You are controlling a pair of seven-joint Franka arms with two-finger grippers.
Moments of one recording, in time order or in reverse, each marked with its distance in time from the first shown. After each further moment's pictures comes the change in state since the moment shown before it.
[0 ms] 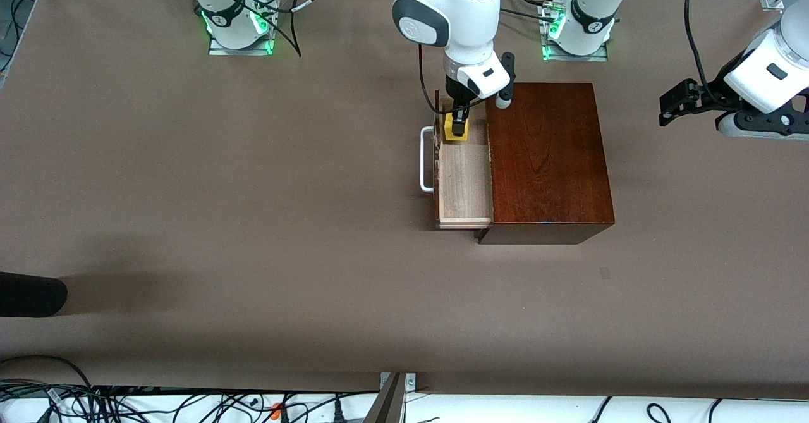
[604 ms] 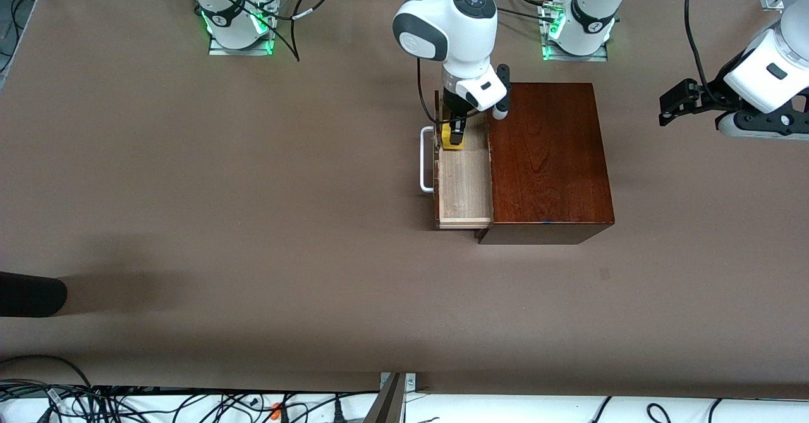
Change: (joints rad) left arm -0.001 0.000 0.000 0.000 0.000 0.000 0.000; right arm -0.001 0.038 -0.012 0.001 0.000 0.020 -0.049
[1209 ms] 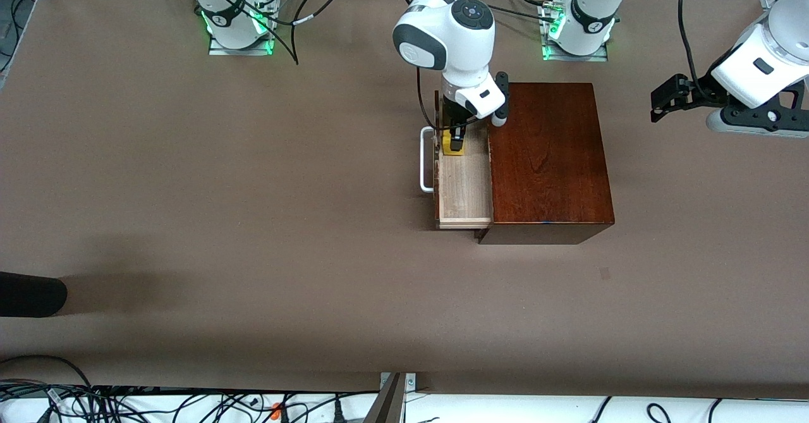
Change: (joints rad) left arm -0.002 -0.003 -0.026 0.006 0.000 -0.013 0.000; right arm -0.001 0.022 -0.010 0.001 0.000 0.034 -0.003
